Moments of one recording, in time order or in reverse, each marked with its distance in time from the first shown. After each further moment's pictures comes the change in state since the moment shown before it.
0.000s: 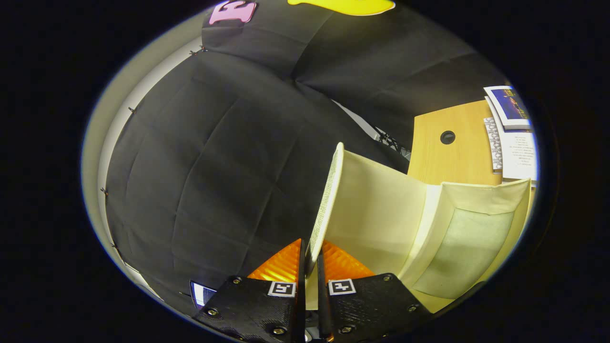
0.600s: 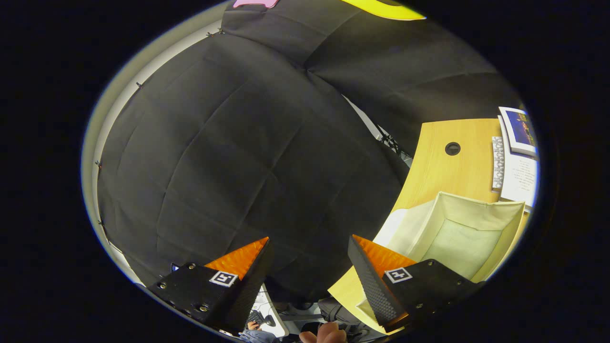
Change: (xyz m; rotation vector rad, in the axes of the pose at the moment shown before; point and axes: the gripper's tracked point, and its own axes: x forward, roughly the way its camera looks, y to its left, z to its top) arm -0.029 -0.004 -0.007 -0.138 0.056 -0.044
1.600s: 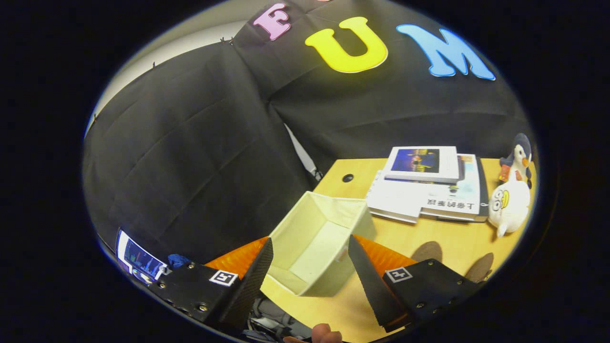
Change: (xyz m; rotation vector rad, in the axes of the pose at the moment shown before) arm -0.233 -0.140 -0.060 -0.204 -0.203 -0.418
